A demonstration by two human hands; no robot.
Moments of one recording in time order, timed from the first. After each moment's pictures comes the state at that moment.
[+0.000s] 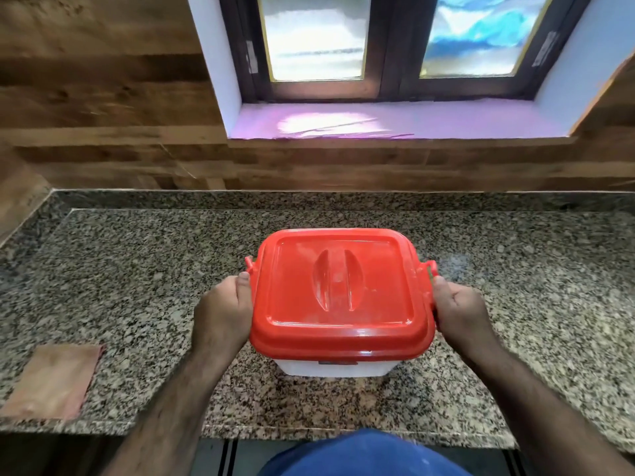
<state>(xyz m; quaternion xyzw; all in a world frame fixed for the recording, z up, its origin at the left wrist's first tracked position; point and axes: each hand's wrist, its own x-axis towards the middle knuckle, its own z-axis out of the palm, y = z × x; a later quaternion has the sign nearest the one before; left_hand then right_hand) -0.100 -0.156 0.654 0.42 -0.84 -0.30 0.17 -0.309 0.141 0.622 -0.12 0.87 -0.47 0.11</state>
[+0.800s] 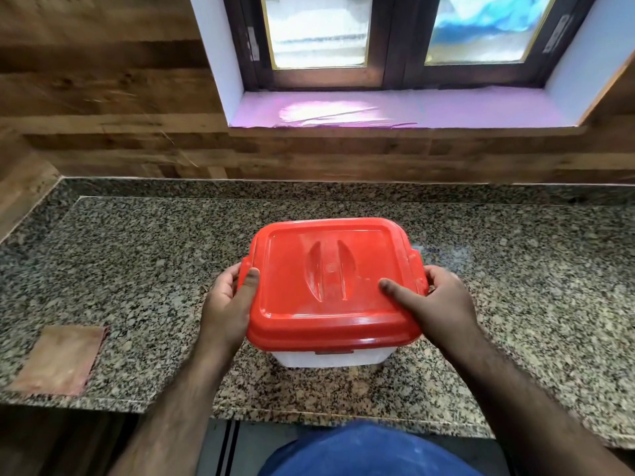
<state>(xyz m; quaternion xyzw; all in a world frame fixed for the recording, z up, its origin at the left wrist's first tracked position) -0.088 -0.118 0.657 0.41 -0.63 -0.63 0.21 -0.285 0.132 0.652 -0.11 0.89 -0.42 0.16</state>
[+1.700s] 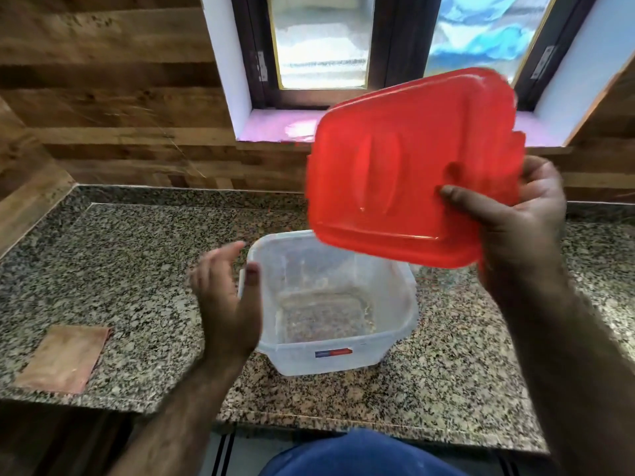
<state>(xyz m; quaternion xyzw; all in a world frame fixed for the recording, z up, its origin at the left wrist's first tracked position) -0.094 -0.094 0.678 0.34 -0.79 -0.30 0.42 -0.307 0.134 0.799 -0.17 0.57 -0.80 -0.01</state>
